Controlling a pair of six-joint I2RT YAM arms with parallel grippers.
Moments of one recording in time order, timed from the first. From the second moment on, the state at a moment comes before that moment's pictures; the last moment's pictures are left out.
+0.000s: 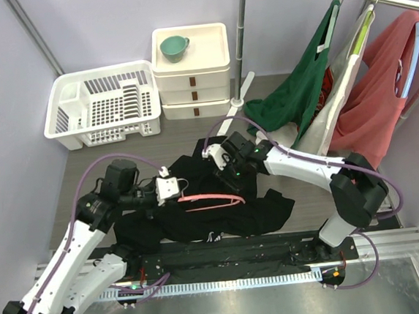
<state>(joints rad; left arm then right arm) -0.49 0.78 0.85 -0.86 0.68 0.70 0.78 1.60 1.09 -0.56 -0.27 -0.12</state>
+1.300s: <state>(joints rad) -0.44 0.76 0.86 -0.84 0.56 0.73 0.58 1.34 1.26 -0.86 -0.41 -0.29</state>
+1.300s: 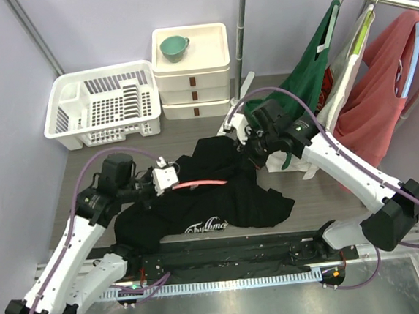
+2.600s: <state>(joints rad) -0.43 0.77 1.07 -0.60 0.74 0.56 0.79 1.47 1.77 -1.25 -0.25 -0.62</state>
